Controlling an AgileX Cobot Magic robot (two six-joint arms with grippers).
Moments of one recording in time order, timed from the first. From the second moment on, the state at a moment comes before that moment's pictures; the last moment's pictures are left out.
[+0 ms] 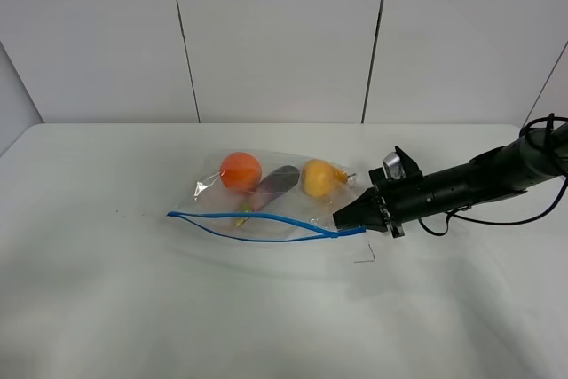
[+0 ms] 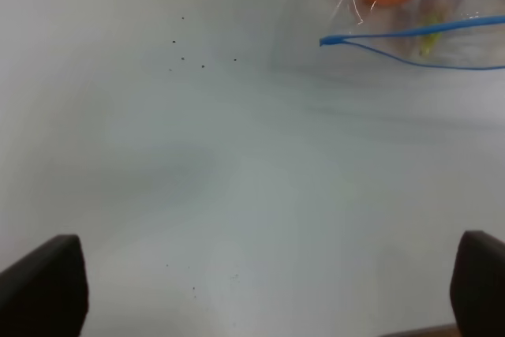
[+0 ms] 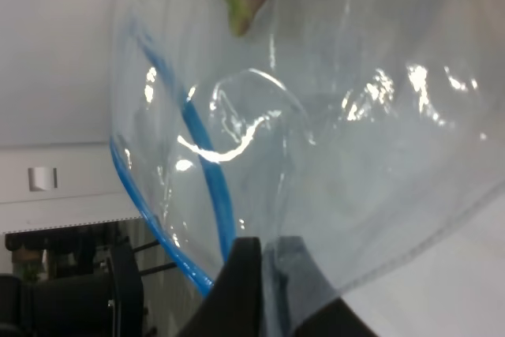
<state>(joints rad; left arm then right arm) 0.00 0.00 -0.50 -0.07 1.06 0.13 0.02 2.19 -1.07 1.38 1.20 -1.09</state>
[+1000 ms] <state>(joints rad) 0.00 0.28 -0.70 -0.09 1.03 0.23 0.02 2.08 -1.07 1.38 1.20 -0.99</state>
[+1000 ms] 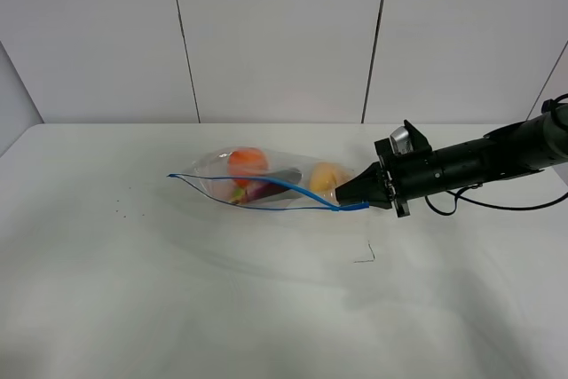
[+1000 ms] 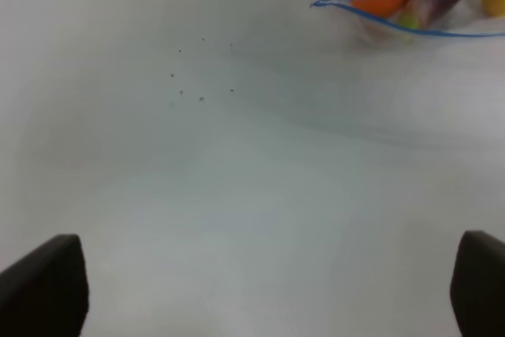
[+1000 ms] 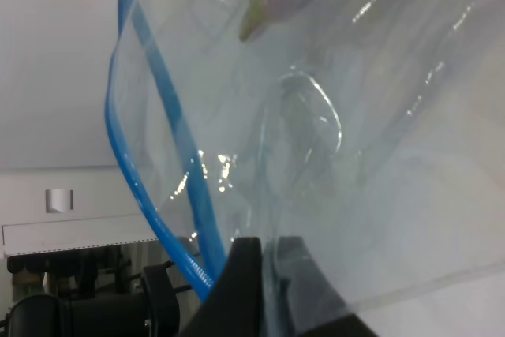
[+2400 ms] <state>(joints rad) -1.25 1.74 -1.13 1.39 0.84 -0.56 0.02 2.08 -1.07 1.41 1.20 -0.96</state>
